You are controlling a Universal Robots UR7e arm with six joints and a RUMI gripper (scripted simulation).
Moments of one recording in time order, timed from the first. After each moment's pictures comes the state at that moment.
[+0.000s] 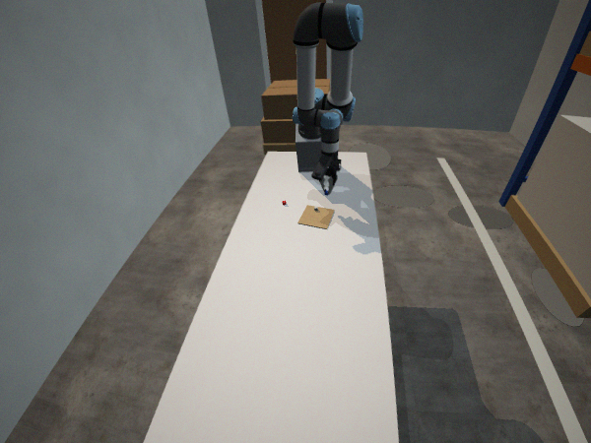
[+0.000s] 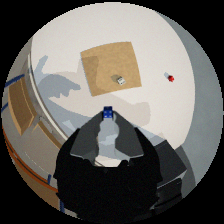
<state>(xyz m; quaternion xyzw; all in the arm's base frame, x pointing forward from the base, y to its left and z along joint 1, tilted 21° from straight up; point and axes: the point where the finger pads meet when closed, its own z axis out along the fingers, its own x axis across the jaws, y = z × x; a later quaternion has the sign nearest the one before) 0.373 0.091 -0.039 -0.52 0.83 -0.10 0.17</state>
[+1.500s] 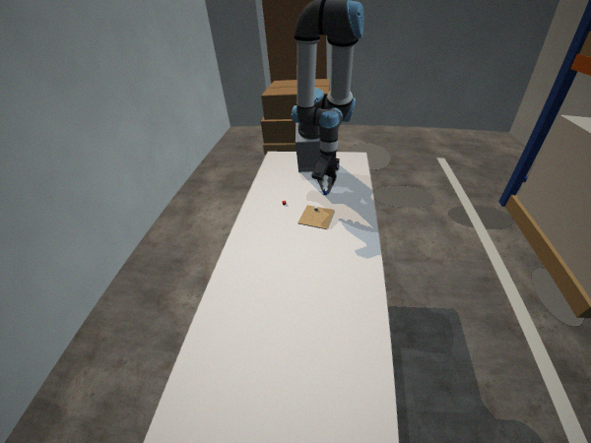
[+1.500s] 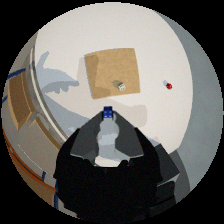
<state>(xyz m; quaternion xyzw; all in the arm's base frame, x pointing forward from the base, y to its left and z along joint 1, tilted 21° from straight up) 0.382 0.085 -0.027 -0.55 0.81 -0.11 0.17</state>
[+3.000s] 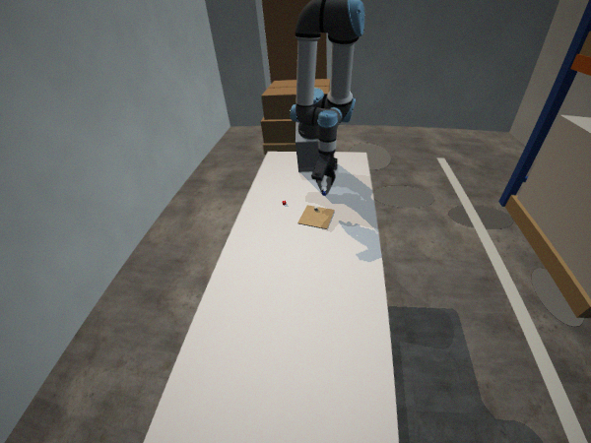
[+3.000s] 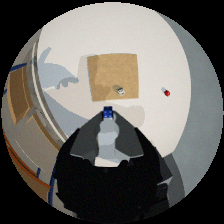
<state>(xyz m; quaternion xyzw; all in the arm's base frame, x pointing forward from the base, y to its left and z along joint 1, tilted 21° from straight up) 0.390 0.079 -0.018 -0.58 0.79 -0.12 0.16</state>
